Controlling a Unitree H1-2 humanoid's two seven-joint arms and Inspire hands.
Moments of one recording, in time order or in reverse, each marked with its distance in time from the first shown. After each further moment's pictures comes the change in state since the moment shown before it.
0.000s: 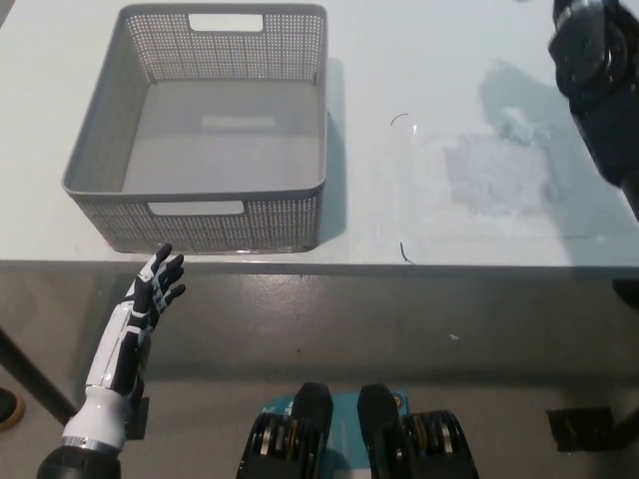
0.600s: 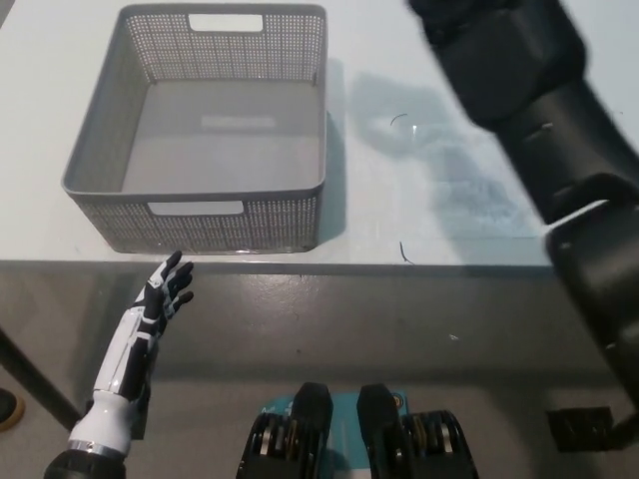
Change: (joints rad) left_arm 0.007 0.009 -0.037 0.002 0.010 0.000 -0.002; right_arm -0.176 0.264 0.033 -0.118 0.009 0.076 0.063
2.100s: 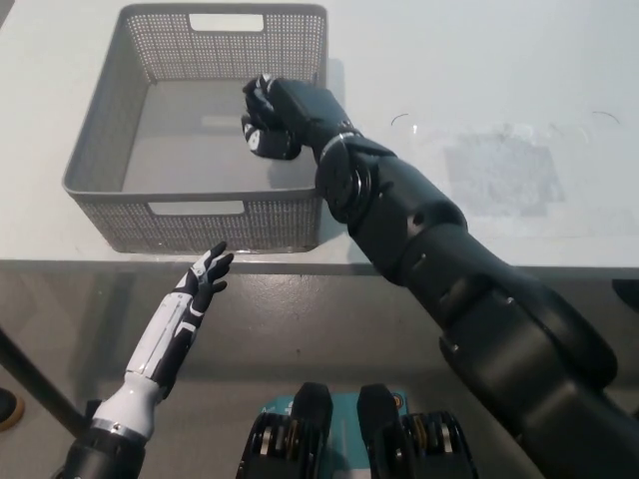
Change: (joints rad) left_arm -0.053 0.025 -0.076 -0.010 0.089 0.021 -0.025; right_arm 0.152 0.173 0.118 0.557 -0.003 -0.064 -0.048
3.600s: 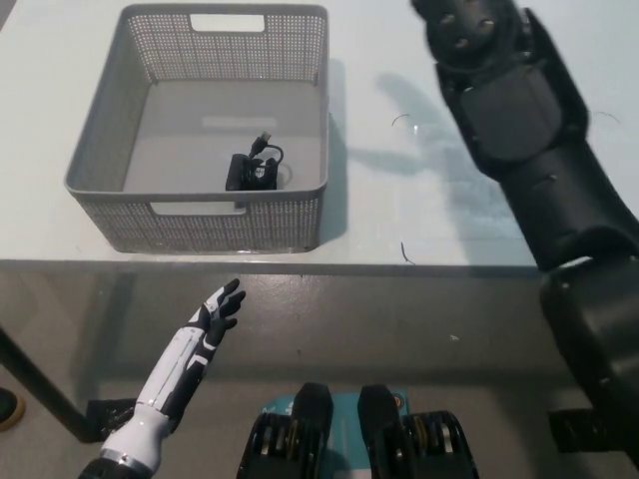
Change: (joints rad) left_arm 0.072 0.004 -0.036 0.006 0.006 0.001 -0.012; right_arm 0.033 -0.217 -0.325 -0.740 0.195 -0.042 0.159
